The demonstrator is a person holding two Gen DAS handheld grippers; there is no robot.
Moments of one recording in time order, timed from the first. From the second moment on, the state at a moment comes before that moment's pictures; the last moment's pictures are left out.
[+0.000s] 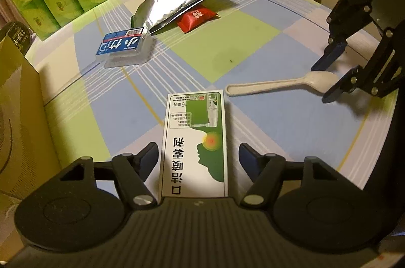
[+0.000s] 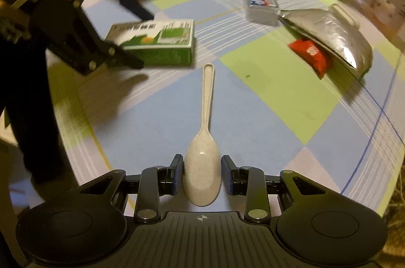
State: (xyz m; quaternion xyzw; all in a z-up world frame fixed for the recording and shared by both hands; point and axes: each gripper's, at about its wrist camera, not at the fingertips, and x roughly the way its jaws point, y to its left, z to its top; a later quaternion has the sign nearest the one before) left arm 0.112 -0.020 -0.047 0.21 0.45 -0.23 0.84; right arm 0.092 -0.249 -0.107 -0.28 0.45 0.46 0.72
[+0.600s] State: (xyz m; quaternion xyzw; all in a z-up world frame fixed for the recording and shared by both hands) left arm 0.116 -0.020 -0.051 0.19 0.46 -0.21 0.84; right arm 0.081 -0.238 -0.100 -0.14 0.44 0.34 0.82
